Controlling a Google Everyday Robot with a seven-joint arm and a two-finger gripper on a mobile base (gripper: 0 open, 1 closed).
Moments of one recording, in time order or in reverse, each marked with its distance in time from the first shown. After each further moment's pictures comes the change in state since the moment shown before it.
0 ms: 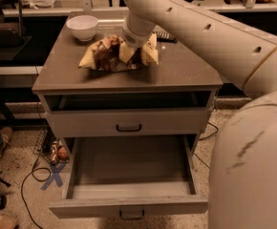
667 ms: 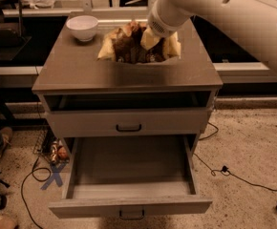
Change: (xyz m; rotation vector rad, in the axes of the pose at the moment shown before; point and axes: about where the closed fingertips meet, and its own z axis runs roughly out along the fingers) arm 0.037 -0.027 -0.093 0.135 -0.108 0.067
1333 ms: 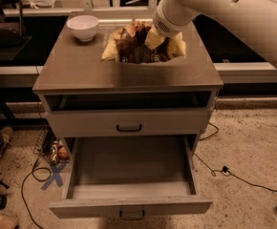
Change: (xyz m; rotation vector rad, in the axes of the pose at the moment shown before) arm 0.011 -0.007 -0.015 0.022 0.005 -0.008
